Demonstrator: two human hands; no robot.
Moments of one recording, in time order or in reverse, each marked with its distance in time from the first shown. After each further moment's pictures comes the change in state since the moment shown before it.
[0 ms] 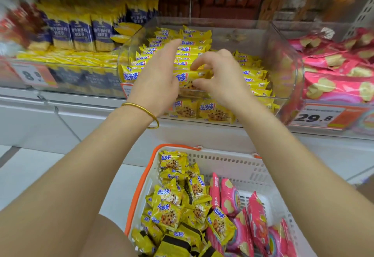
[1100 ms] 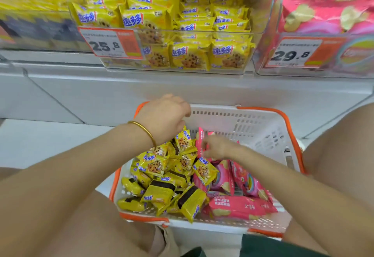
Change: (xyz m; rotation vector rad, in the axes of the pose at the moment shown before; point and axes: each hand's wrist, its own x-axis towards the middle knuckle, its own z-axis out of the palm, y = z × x) left_hand -0.103 0.013 0.075 0.414 -0.670 0.262; right_hand -0.179 0.142 0.096 -0.236 -0.950 0.359
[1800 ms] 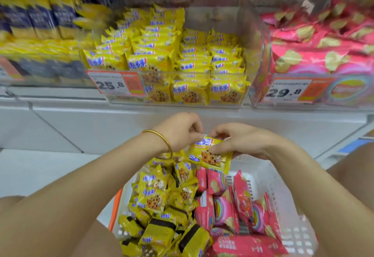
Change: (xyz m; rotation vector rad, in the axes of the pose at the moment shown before) left_hand 0.038 0.004 -0.026 -0.598 -0.108 -0.113; right_hand -0.073 -0.019 -0.114 0.666 0.040 -0.095
